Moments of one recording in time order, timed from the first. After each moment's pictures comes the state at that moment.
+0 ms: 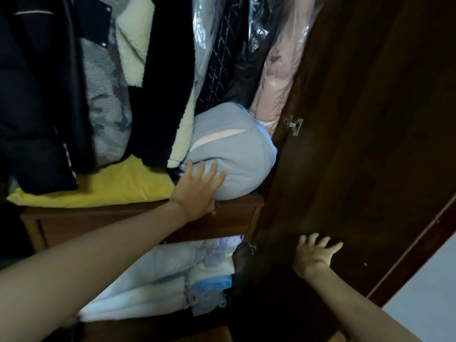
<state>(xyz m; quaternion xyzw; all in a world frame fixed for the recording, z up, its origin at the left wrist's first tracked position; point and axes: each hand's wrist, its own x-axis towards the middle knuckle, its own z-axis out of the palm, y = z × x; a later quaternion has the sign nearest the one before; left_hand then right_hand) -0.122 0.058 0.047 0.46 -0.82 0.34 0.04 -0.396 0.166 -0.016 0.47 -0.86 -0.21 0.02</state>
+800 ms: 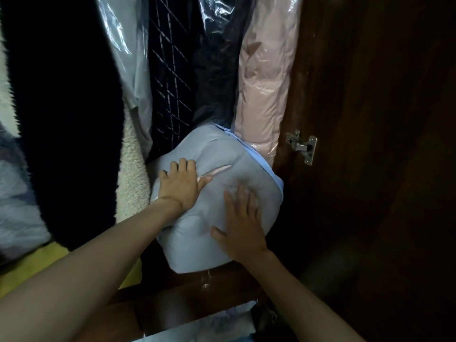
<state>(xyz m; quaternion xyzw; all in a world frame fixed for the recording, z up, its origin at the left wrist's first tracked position) -0.206 -0.225 0.076 0.59 -0.76 0.20 0.19 -0.358 -0.122 0.007 0.71 -0.67 0.22 0.04</state>
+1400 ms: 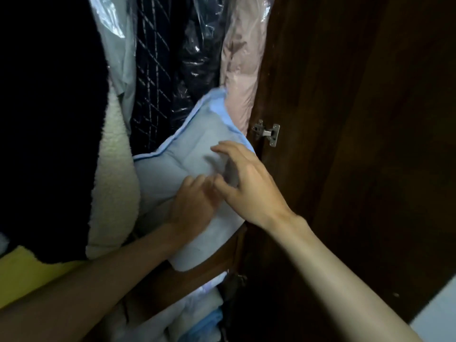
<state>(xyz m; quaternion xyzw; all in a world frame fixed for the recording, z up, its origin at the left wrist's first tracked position) -0.194 -0.107 0.059 0.27 -0.87 0.13 0.38 -0.302 0.000 0.138 0.69 -0.59 0.40 0.12</state>
